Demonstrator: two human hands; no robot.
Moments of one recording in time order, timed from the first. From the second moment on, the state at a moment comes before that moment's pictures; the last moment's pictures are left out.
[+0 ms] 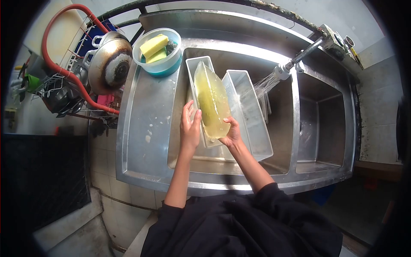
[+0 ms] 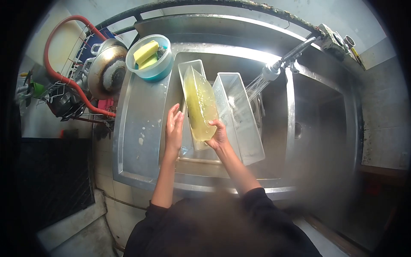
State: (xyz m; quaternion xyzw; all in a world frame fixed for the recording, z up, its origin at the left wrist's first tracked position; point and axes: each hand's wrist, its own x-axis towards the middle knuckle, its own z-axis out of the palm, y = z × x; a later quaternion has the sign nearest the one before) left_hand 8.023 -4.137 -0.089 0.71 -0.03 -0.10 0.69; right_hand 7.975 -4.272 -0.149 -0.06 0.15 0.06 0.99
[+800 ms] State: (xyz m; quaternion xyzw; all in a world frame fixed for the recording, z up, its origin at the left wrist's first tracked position) left_hand 7.874 -4.201 -0.033 0.61 -0.05 -0.20 0.77; right_hand 7.820 -4.364 -0.085 -0.17 0.02 0.18 0.97
